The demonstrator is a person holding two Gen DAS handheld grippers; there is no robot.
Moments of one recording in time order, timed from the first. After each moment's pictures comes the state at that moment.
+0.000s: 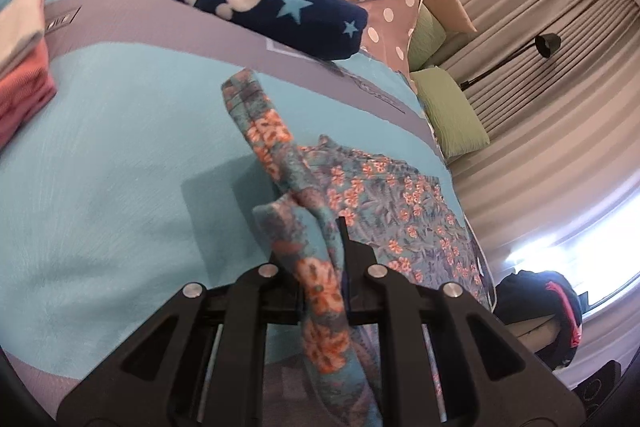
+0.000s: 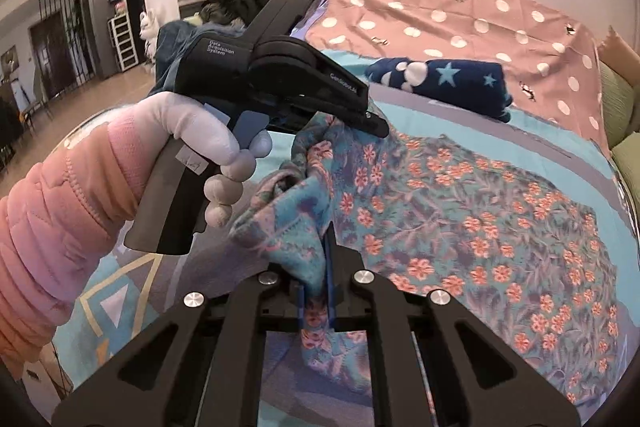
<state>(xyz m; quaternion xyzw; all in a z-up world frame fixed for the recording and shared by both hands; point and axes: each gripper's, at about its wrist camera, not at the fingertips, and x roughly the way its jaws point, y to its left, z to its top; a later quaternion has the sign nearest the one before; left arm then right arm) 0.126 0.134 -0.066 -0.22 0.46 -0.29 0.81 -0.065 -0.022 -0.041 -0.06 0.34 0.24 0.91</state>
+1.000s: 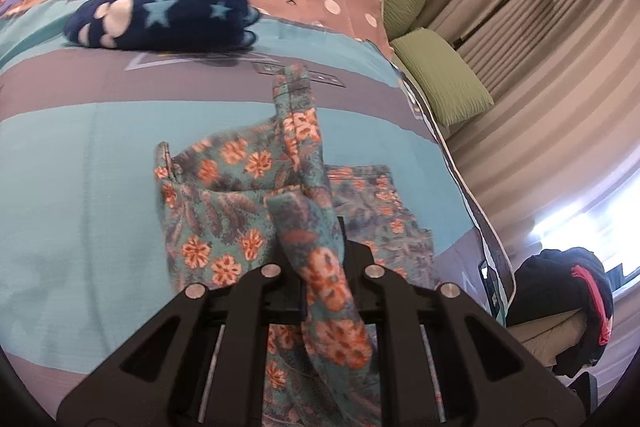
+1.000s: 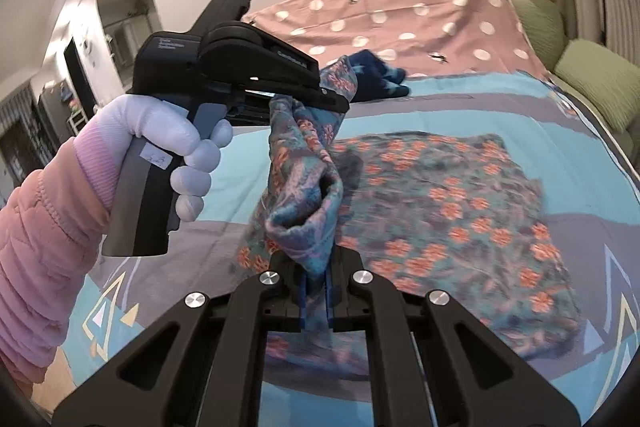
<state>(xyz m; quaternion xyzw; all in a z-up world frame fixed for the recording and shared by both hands) 0.120 -0.059 -0.011 -0.13 0.47 -0.29 0.83 -0.089 -0.211 -0.042 0.10 0.31 0.15 0.93</state>
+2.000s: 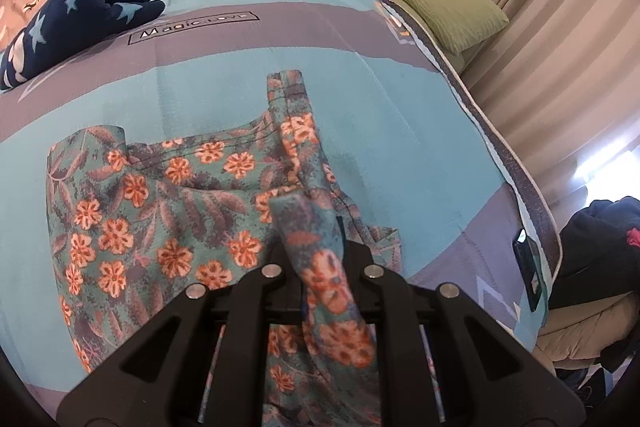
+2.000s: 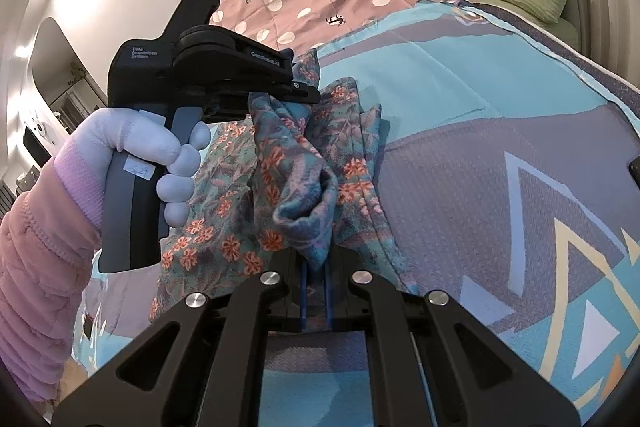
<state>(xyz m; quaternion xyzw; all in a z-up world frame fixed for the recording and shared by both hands) 0.128 -0.249 -0.055 0.00 0.52 -0.28 0.81 -0.099 -0.351 -0.092 0.23 0.36 0.08 0.90</state>
